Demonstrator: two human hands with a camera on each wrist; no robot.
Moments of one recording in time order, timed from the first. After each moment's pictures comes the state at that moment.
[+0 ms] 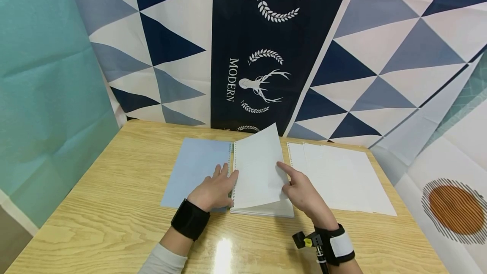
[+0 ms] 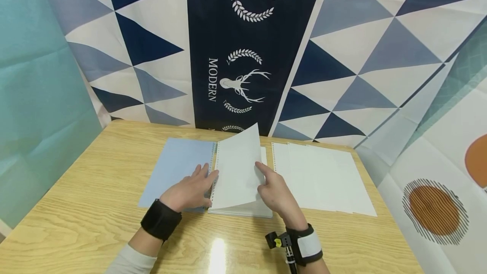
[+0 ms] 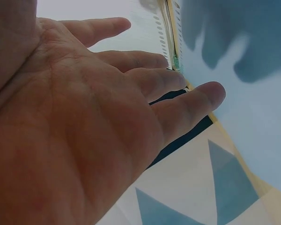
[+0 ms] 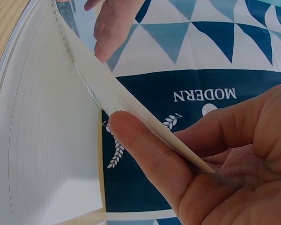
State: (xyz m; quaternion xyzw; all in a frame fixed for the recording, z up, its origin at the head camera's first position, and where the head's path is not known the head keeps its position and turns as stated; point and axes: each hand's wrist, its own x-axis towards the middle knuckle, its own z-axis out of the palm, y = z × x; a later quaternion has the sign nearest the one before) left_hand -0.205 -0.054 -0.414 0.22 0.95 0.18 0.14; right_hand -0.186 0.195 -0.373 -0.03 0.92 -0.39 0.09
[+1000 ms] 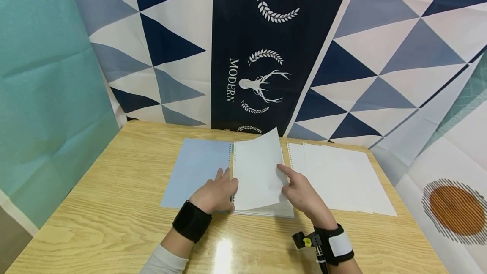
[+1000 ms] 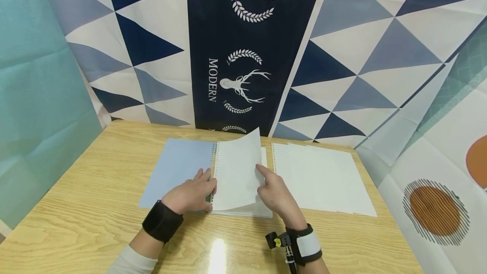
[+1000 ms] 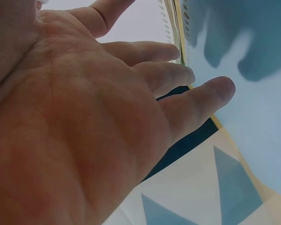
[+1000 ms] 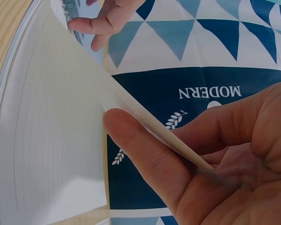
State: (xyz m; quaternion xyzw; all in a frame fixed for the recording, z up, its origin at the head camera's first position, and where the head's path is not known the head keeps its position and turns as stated) left_hand -0.199 -0.050 -0.414 0.24 0.95 0.17 0.15; right_hand -0.188 0.196 -0.380 -0.03 0.92 -0.38 0.09
